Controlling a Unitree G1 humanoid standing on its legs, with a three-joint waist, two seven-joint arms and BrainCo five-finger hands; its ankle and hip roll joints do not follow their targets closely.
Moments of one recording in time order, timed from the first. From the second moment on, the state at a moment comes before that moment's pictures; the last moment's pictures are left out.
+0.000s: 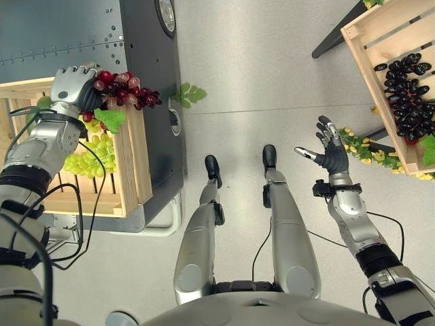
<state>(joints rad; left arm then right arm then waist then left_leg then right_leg) -0.81 1.02 -0.58 0.82 0.50 -0.21 0.44 -0.15 -0.51 0.20 0.36 0.30 -0.45 -0.24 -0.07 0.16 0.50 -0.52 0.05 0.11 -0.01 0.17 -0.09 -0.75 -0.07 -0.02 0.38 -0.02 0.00</state>
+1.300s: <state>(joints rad) -0.31 0.98 -0.13 0.39 0.44 -0.28 0.36 0.02 -0.52 0.12 0.36 0.30 -0.41 -0.08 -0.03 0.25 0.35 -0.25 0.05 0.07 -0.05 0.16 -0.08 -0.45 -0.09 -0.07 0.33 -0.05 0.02</state>
